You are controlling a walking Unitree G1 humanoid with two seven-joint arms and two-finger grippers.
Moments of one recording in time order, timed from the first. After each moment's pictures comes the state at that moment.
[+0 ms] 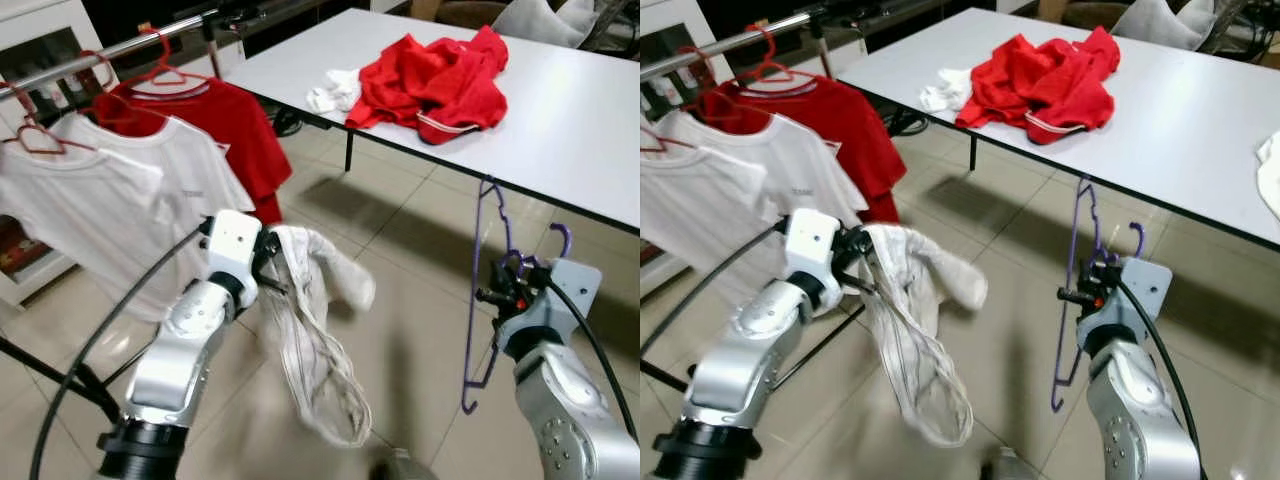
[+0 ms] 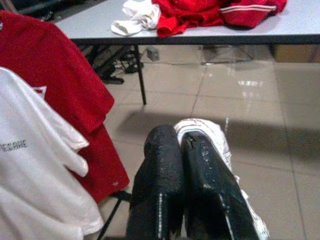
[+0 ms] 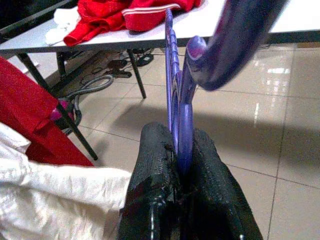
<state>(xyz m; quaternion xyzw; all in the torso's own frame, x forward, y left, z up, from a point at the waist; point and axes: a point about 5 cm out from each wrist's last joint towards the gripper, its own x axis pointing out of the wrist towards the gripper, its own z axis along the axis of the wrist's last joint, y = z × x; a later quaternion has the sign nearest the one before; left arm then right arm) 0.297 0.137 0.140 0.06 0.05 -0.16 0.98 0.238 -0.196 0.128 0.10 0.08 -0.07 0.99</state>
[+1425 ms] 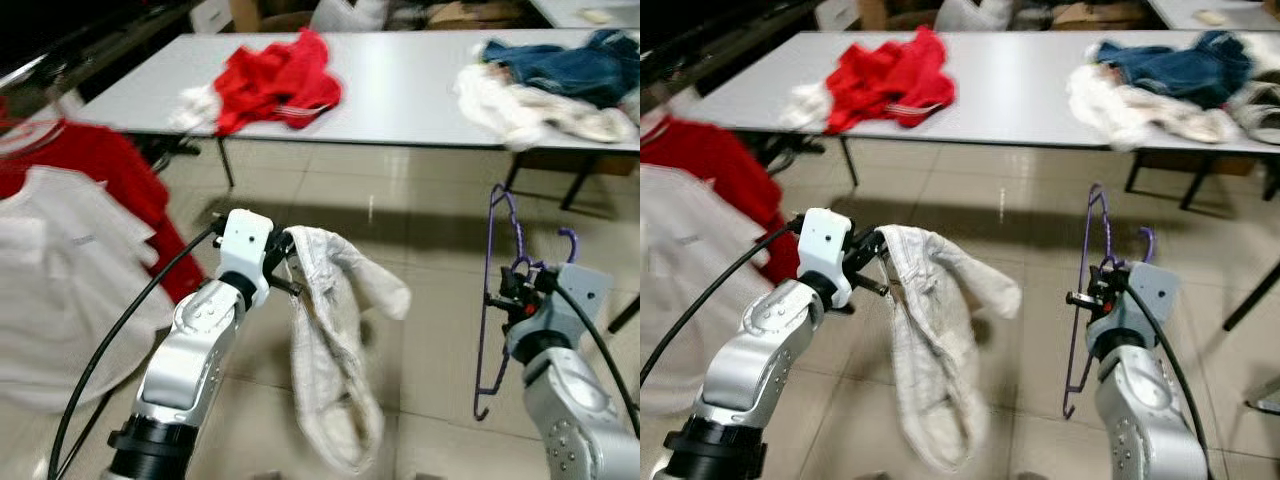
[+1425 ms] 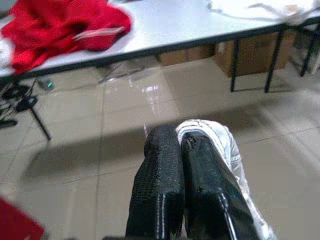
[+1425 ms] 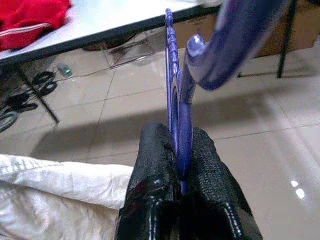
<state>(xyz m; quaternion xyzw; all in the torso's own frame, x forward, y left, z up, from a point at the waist) 0.296 0.127 0.138 0.06 0.05 -0.19 0.98 0.234 -0.197 0.122 0.10 0.10 -0.08 0.99</state>
